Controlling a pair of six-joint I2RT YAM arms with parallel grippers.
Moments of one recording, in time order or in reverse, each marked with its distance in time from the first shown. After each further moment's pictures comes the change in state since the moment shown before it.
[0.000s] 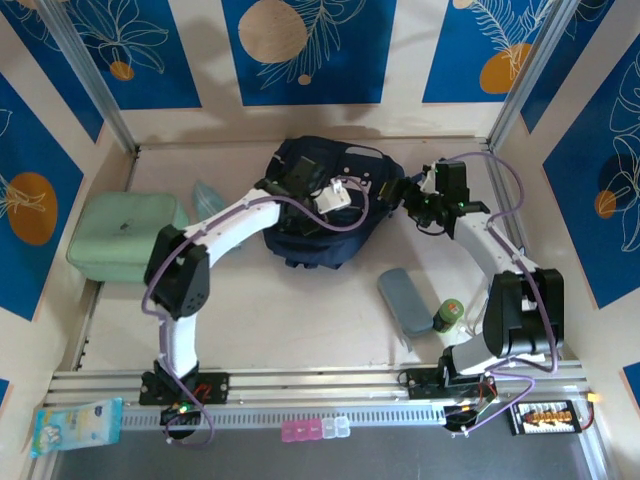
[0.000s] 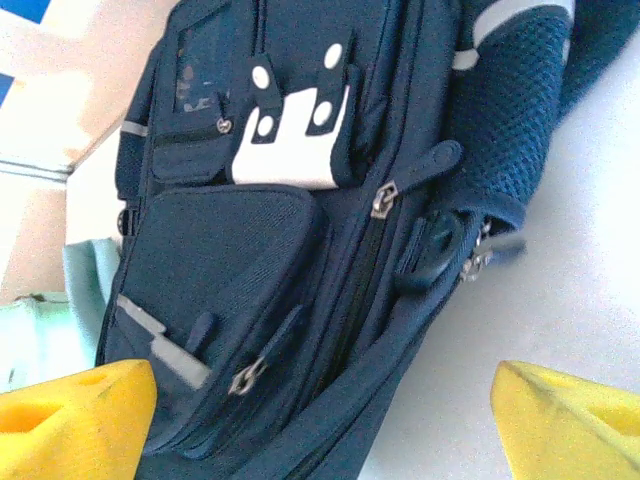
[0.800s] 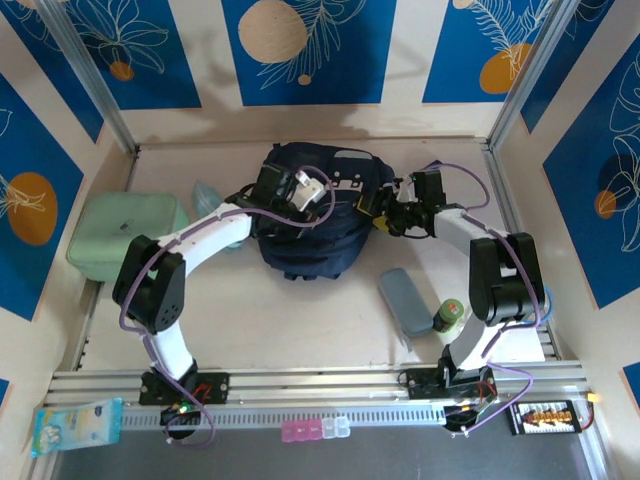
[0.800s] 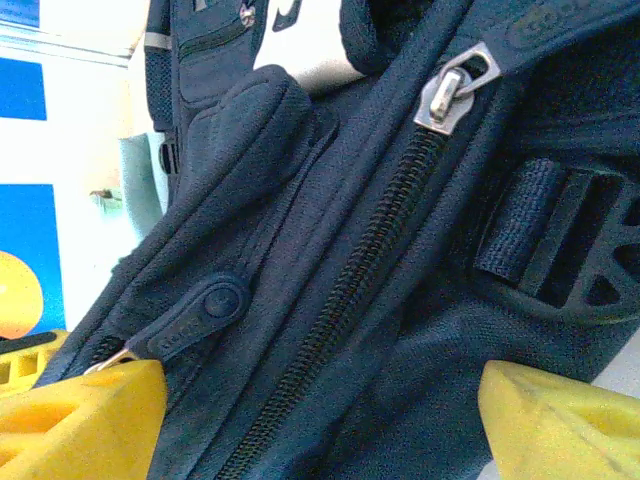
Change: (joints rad) left arm 0.105 -0.140 -0.283 0.279 0.272 -0.375; right arm 0.063 0.198 -0.034 0.169 -0.263 0.069
